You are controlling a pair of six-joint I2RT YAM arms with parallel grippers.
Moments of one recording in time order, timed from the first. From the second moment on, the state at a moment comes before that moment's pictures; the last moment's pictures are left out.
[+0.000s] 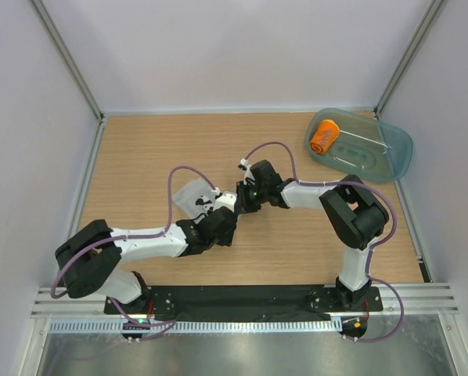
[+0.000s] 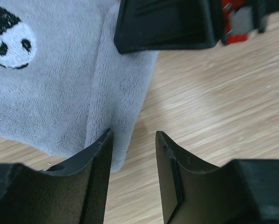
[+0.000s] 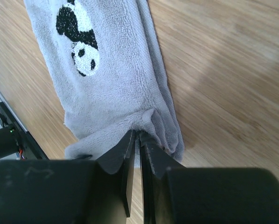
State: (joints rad) left arm -1.01 1.43 0.68 -0.11 -0.37 -0.55; right arm 0.64 1.88 1.01 0.03 -0.44 0.54
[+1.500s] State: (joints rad) left arm -1.06 1.51 0.64 -0.02 -0.56 -0.65; right arm 0.56 1.92 1.07 -0.04 -0.52 0.51
